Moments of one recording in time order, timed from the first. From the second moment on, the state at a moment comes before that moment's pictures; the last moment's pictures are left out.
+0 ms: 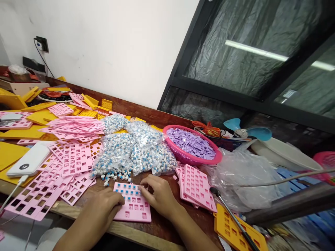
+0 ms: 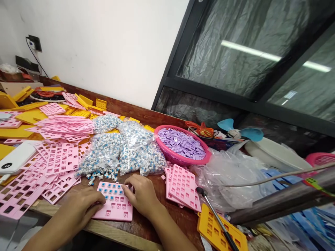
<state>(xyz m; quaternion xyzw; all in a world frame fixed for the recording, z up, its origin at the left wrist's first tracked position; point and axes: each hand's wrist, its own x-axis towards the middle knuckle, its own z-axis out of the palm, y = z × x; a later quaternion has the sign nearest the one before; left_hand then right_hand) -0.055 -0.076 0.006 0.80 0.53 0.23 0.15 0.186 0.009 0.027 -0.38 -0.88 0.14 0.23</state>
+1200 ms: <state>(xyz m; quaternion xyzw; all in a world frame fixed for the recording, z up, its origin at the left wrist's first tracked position) -0.047 -0.082 -0.022 0.77 0.58 0.26 0.05 0.145 0.022 0.057 -0.30 -0.88 0.31 0.21</state>
